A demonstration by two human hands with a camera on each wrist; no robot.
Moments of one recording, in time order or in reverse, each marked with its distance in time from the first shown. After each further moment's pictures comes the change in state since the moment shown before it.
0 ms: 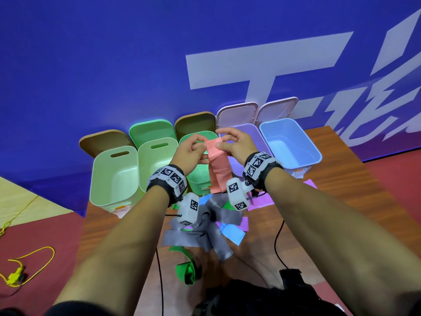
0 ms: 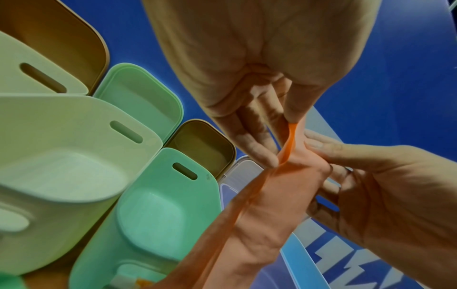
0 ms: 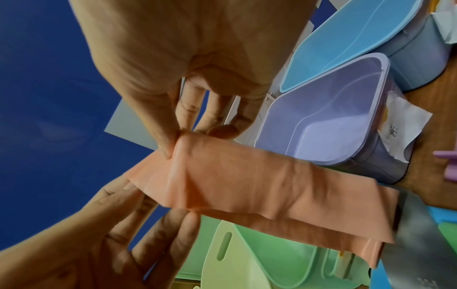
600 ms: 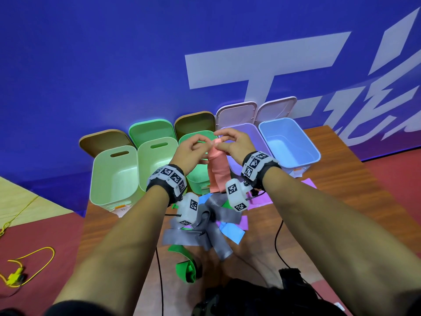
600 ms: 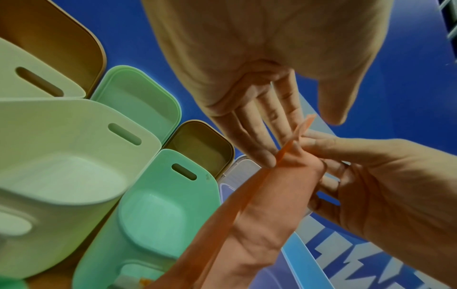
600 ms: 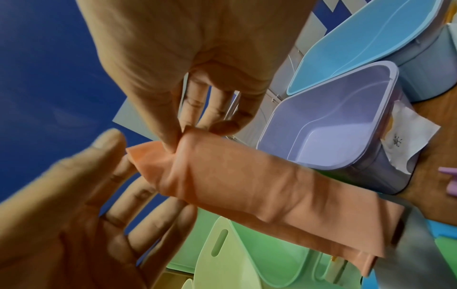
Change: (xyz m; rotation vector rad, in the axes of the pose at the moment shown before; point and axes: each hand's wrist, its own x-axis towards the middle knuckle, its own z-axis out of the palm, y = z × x) left_hand -0.007 0.004 0.001 -0.004 -0.017 0.002; right_hand 0.000 0.004 0.003 -0.103 0.032 -0.049
